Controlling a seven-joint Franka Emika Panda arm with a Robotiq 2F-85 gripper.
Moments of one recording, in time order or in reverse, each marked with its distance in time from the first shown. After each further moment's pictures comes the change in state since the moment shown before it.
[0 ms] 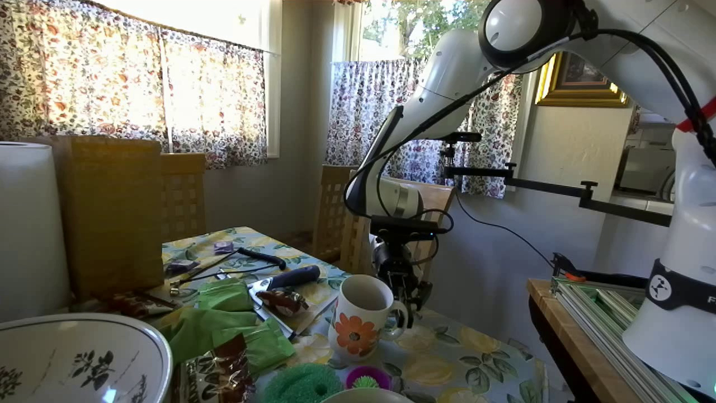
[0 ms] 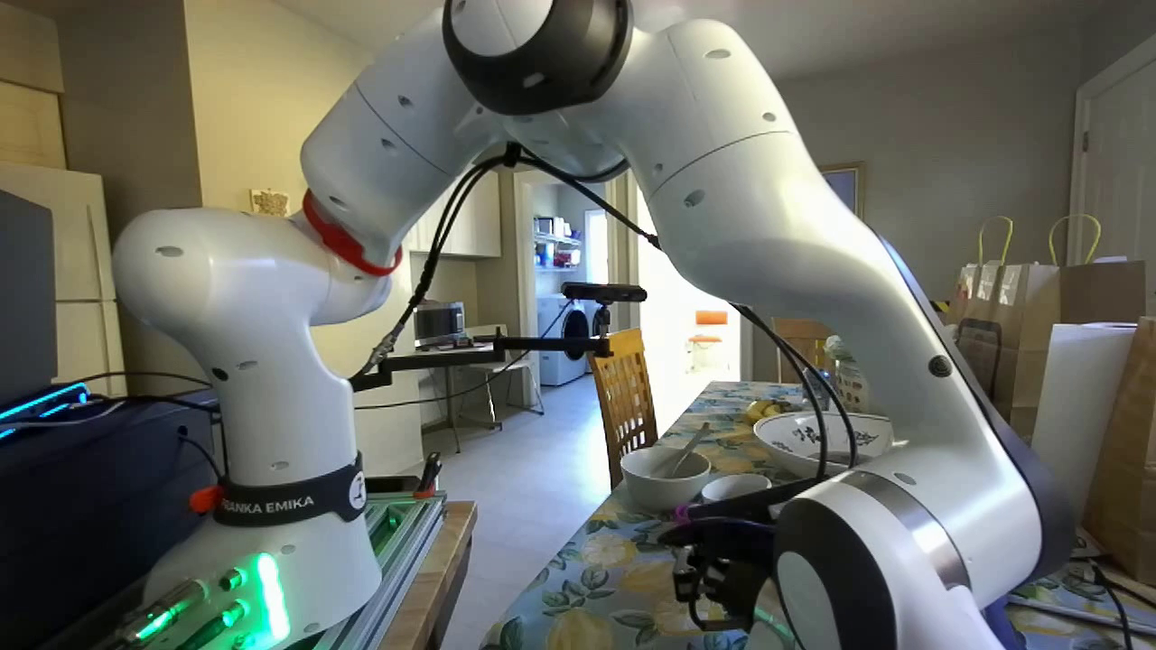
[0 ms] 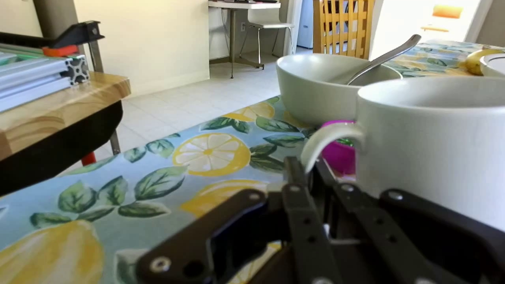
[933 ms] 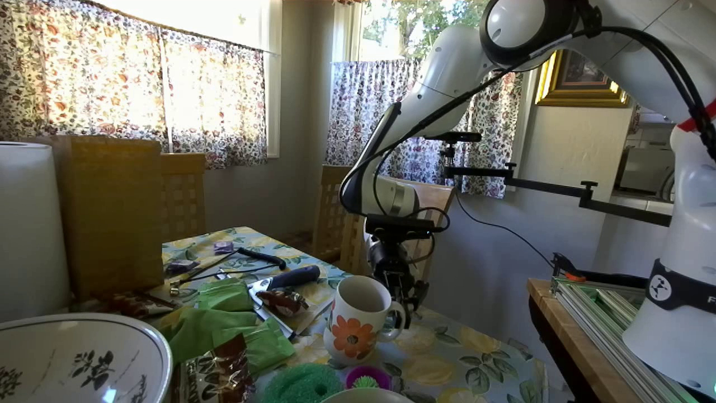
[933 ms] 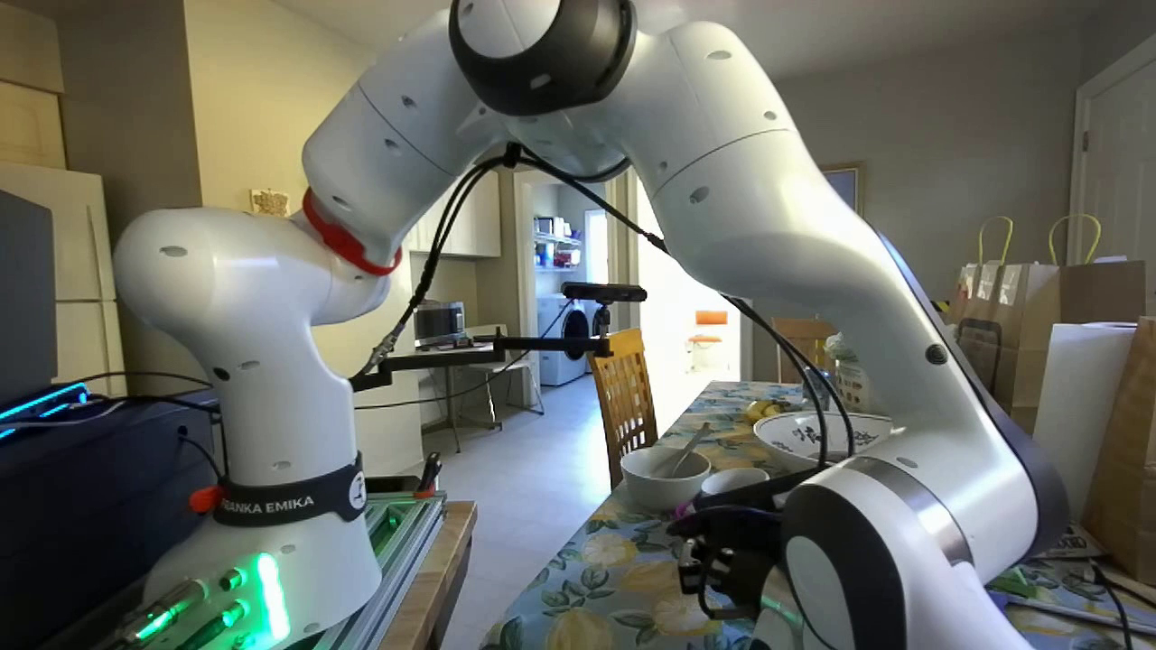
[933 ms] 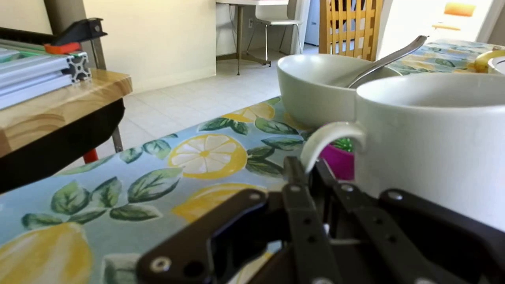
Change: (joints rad) arm 0.026 -0.008 -0.002 0.011 -0.005 0.001 0.006
